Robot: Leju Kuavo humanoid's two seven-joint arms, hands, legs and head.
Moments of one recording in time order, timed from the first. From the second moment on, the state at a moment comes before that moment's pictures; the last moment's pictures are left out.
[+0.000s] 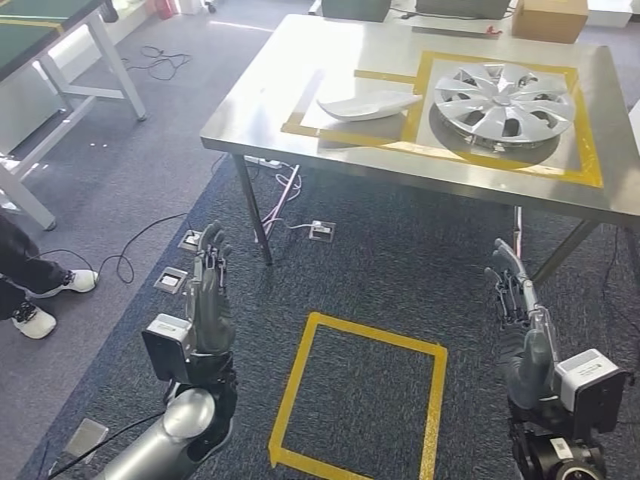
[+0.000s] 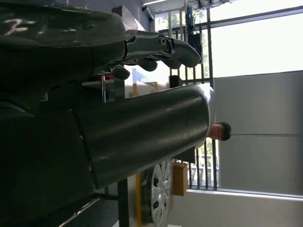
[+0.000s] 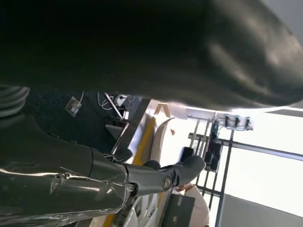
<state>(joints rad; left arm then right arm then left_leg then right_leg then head) -0.04 0.14 -0.45 -1.73 0.07 0.70 -0.47 -0.17 -0.20 0.73 -1.80 -0.24 -0.24 -0.29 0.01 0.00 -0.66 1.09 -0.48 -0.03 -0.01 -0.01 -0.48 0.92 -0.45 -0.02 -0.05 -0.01</state>
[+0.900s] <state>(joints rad) -0.02 0.13 -0.45 -1.74 0.07 0.70 -0.46 -0.16 -0.20 0.73 -1.81 -0.24 -0.24 -0.29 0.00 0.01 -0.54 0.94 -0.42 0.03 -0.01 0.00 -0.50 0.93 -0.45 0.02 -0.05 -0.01</state>
